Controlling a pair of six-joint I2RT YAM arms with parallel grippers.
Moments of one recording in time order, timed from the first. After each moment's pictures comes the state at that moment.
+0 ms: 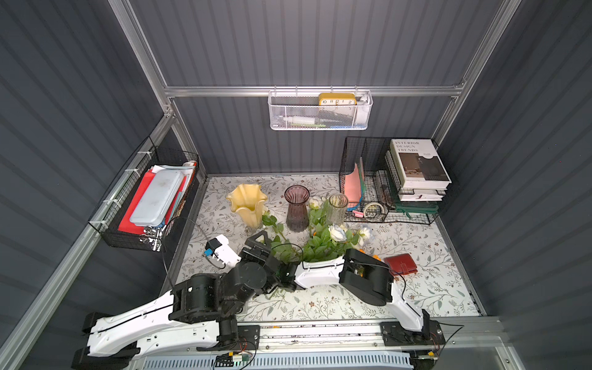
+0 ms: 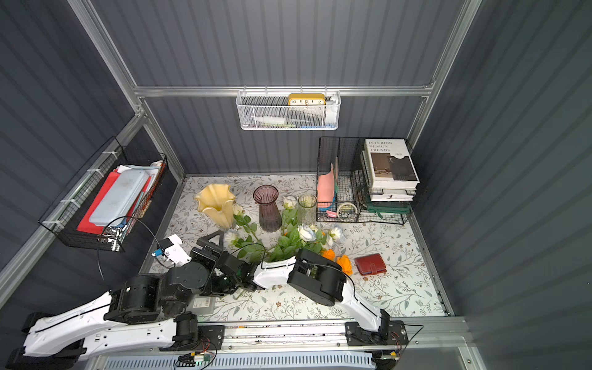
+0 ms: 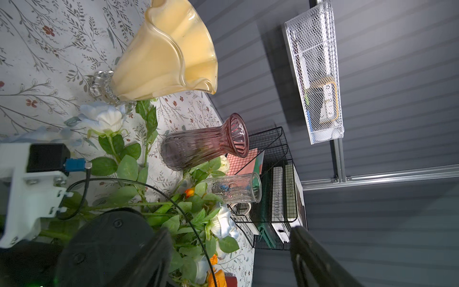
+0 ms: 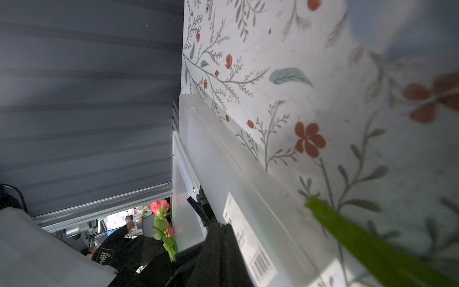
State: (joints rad) left arm -1.33 0.71 0.97 -0.86 -1.01 -1.68; right arm 1.21 2.28 1.45 0.31 -0.50 1.21
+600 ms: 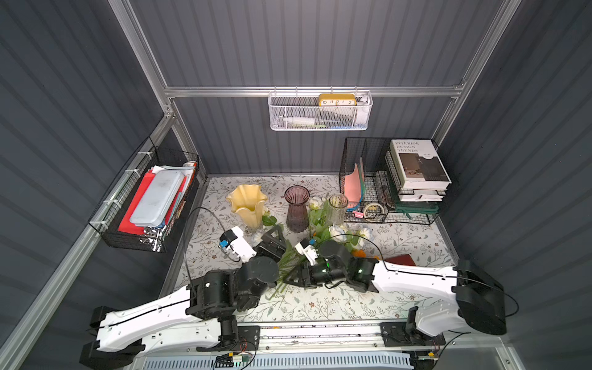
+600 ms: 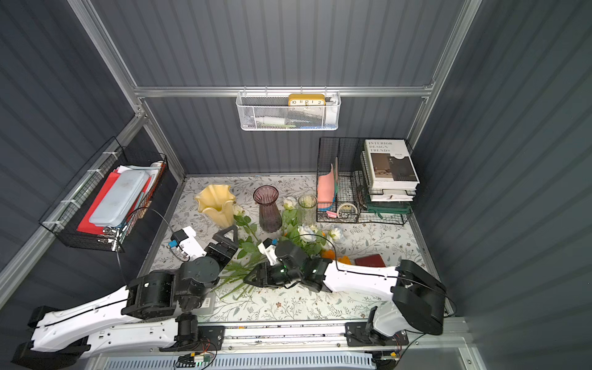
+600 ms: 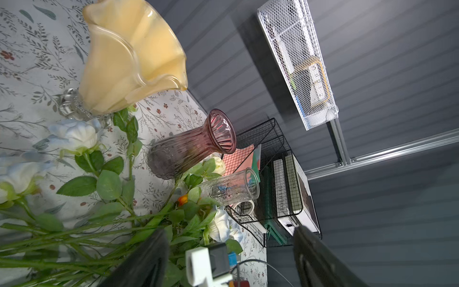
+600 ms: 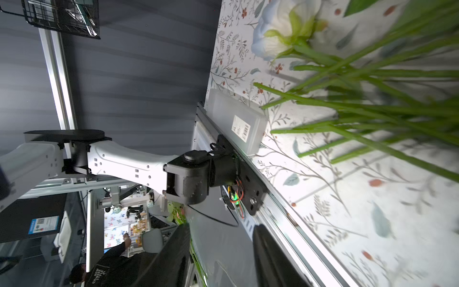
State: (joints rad) left arm -1.31 0.84 0.97 -0.63 -1.00 -1.40; right arm 1.05 1.36 0.79 0.06 -0.43 1.08
